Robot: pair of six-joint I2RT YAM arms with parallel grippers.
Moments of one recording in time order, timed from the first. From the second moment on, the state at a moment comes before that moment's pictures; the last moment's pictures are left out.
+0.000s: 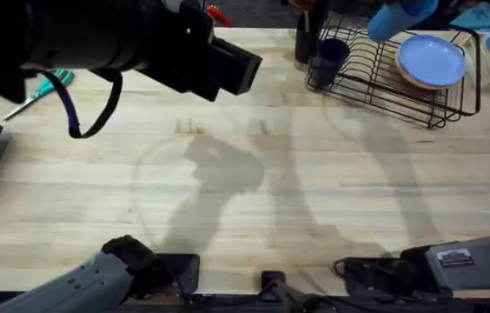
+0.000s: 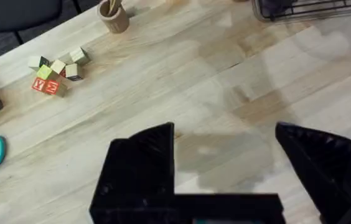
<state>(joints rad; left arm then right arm) -0.54 1.09 1.43 -1.08 -0.15 0.00 0.12 1.64 1.76 -0.93 0.10 -0.01</state>
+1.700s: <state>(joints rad) -0.54 1.09 1.43 -1.08 -0.15 0.00 0.30 1.72 1.77 -0.92 0.10 -0.11</state>
